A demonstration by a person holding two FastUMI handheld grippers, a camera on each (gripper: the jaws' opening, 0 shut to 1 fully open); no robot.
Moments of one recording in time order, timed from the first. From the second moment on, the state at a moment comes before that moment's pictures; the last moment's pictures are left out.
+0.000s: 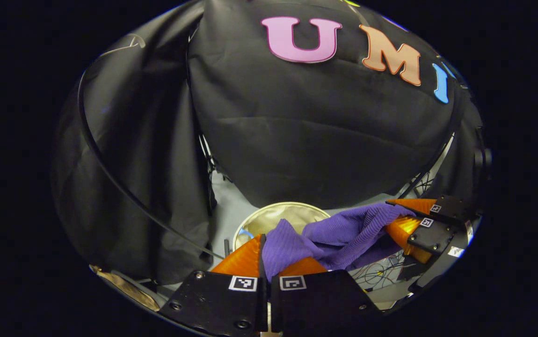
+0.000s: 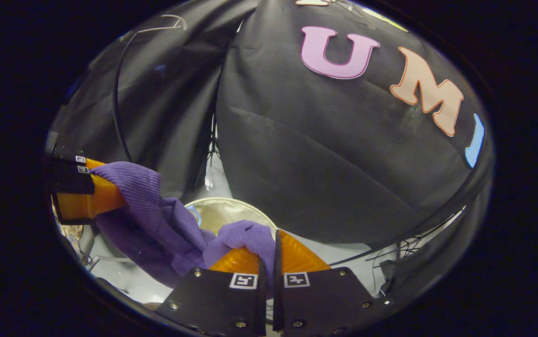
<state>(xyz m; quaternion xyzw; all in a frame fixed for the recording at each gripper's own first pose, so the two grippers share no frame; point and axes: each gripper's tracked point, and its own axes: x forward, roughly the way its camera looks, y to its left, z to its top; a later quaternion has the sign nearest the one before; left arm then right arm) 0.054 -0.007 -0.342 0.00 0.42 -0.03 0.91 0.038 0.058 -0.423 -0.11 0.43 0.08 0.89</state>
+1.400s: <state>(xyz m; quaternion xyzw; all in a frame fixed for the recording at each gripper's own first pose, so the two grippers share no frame) 0.041 -0.027 -0.361 -0.04 0.52 -0.02 0.85 -0.020 0.069 -0.465 -0.06 0.55 0.10 0.83</state>
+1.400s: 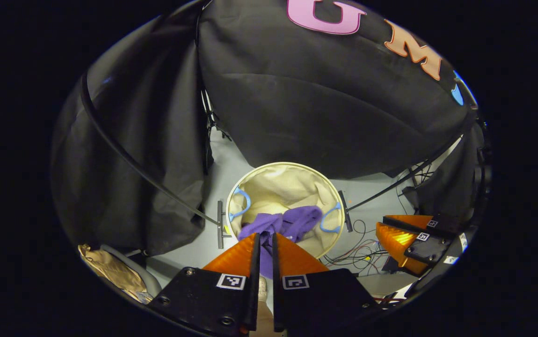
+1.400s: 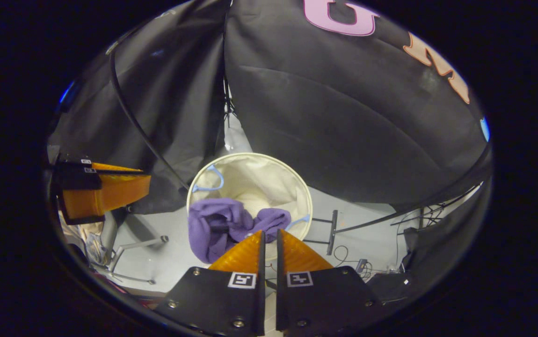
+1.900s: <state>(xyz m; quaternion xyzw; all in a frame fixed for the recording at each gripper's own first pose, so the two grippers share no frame) 0.092 -0.042 -0.289 -0.04 0.39 -0.04 0.92 0.039 0.041 -0.377 -0.04 0.43 0.05 0.90</state>
